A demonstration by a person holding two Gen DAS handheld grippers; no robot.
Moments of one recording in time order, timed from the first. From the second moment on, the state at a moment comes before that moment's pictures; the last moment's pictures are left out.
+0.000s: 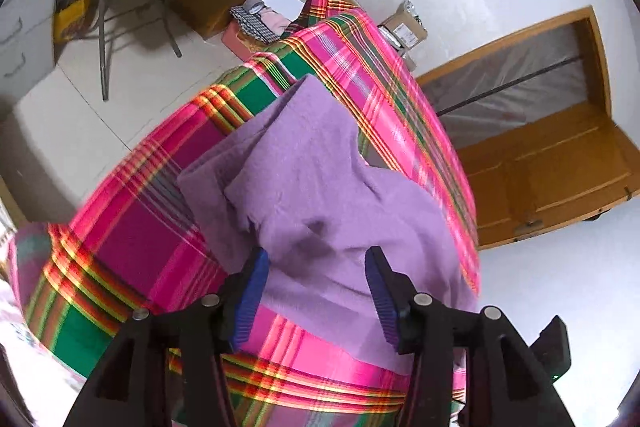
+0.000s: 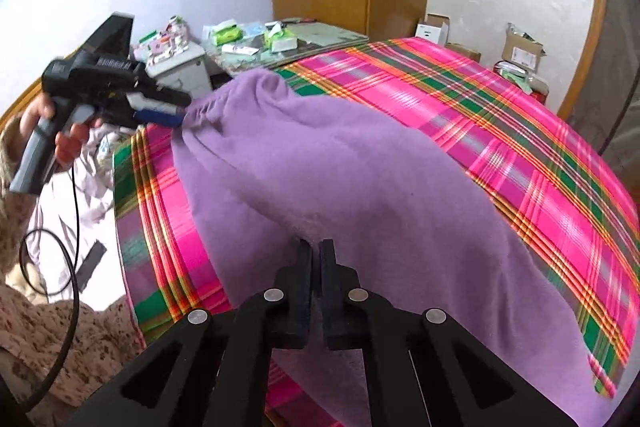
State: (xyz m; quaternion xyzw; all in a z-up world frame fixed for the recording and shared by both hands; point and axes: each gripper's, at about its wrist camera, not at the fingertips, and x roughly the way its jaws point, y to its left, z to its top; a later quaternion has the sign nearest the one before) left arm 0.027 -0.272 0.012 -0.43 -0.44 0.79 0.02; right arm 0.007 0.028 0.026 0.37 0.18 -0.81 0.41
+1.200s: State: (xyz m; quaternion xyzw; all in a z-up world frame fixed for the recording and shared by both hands) left arm -0.002 -0.279 -0.015 -0.37 -0.55 0.75 0.02; right arm 0.014 0.036 0.040 0.35 0.17 -0.82 0.42
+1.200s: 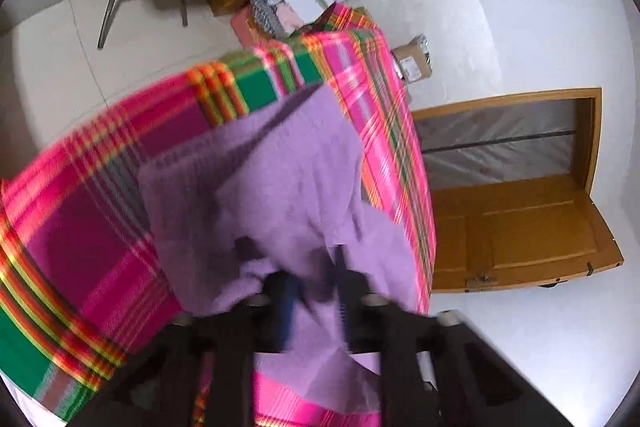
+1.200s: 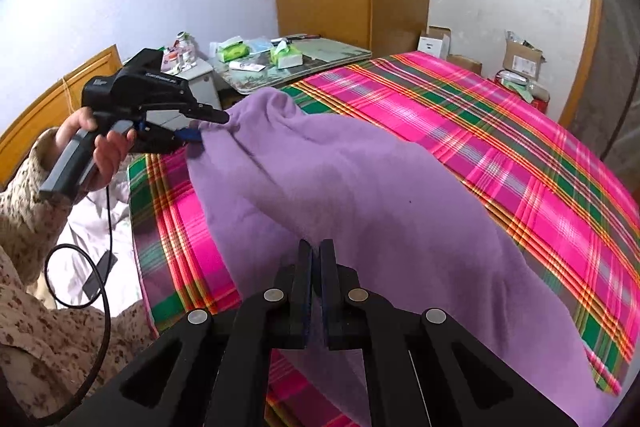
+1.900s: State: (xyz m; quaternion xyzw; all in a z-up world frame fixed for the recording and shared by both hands) left arm 0.032 -0.296 -0.035 -0.40 -0.51 0.76 -0.02; right arm 0.028 0.013 -0.009 0.42 0.21 -0.76 0.45
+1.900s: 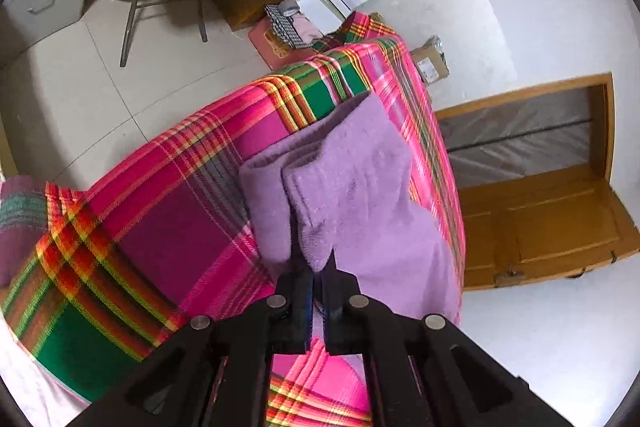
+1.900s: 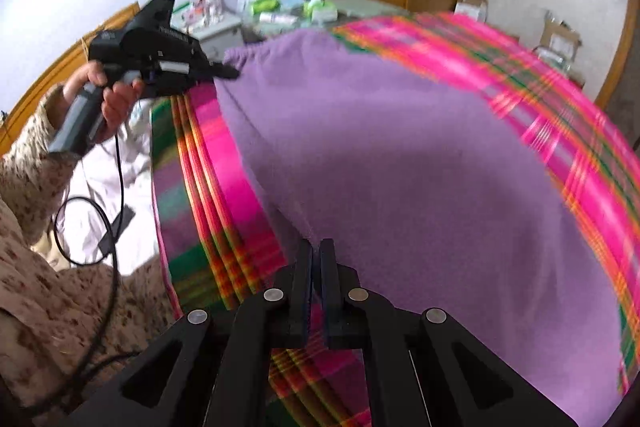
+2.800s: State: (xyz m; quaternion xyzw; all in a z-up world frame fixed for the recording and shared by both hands) left arm -0.085 -0.332 -0.003 -0.46 -0.40 0.79 0.05; right arm -0.023 0.029 0.022 0.43 0.10 -0.79 0.42
